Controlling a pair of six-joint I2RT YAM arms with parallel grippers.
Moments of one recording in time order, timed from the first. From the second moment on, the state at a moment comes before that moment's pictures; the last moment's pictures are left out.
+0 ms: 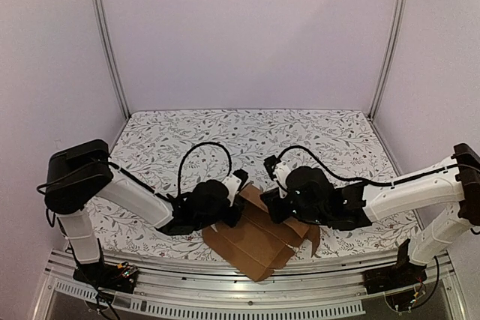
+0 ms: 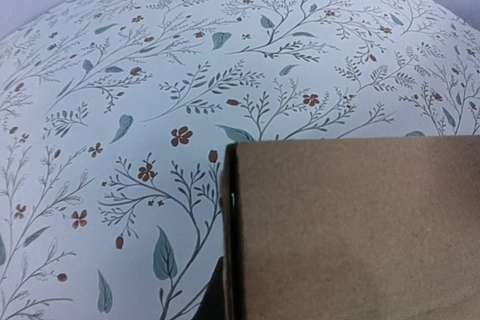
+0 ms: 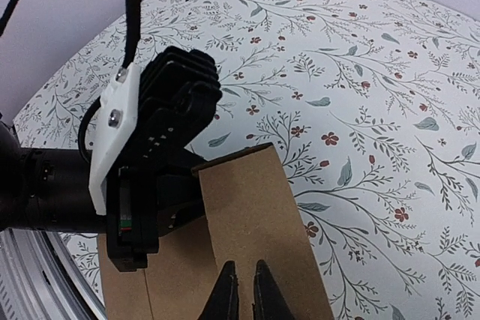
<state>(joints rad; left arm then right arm) -1.10 1.87 0.73 0.59 -0.36 -0.20 1.17 1.53 0.77 0.18 0.33 0.45</state>
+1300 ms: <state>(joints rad) -1.10 1.58 0.74 0.05 -0.44 -0.72 1.16 1.26 0.75 -0.18 0.42 0.39</state>
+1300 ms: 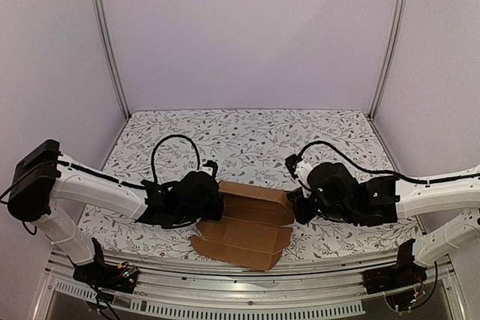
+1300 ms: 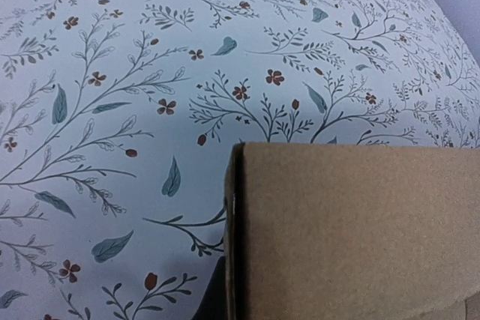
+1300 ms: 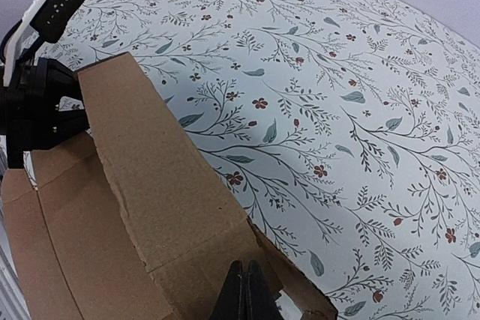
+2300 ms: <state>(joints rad) -1.10 1.54 0.74 -0.02 -0.41 -0.76 1.16 1.35 0.80 -0.16 0.38 0.43</state>
